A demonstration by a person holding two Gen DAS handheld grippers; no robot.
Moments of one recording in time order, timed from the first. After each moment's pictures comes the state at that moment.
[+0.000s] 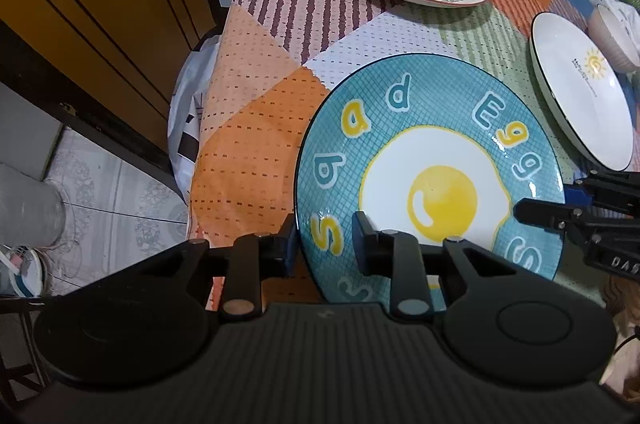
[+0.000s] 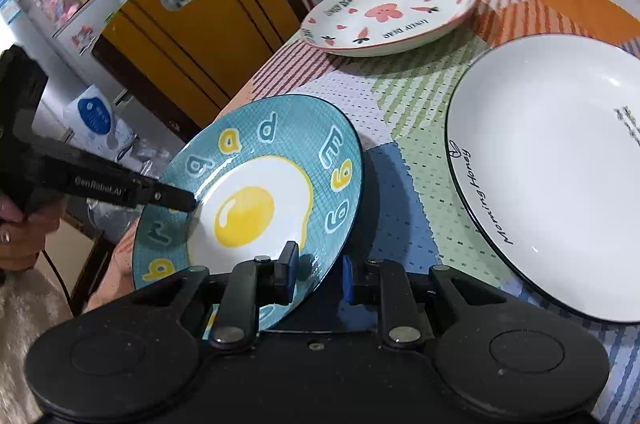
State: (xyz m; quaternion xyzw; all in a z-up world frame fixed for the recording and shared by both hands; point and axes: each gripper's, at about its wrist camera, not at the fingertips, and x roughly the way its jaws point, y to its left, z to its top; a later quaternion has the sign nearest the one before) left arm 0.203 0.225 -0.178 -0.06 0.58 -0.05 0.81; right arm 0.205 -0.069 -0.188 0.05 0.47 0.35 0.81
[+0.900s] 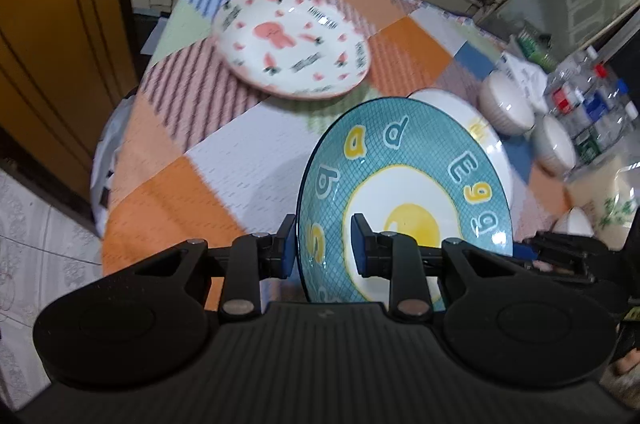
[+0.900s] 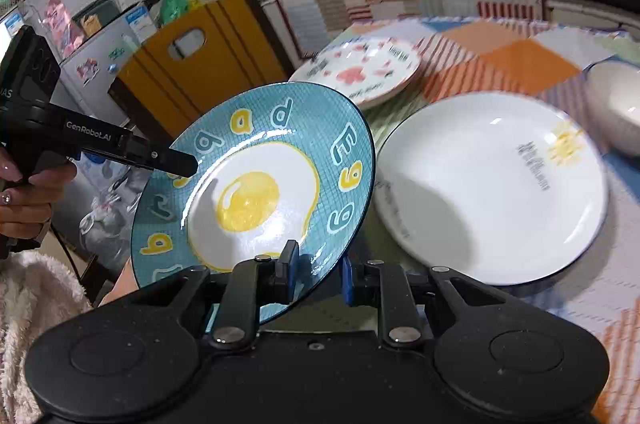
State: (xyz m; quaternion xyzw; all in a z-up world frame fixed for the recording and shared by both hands) left arm 0.209 0.179 -0.104 -0.14 0.49 -0.14 0.85; right arm 0.170 -0.140 -0.134 0.06 0.41 0.32 0.85
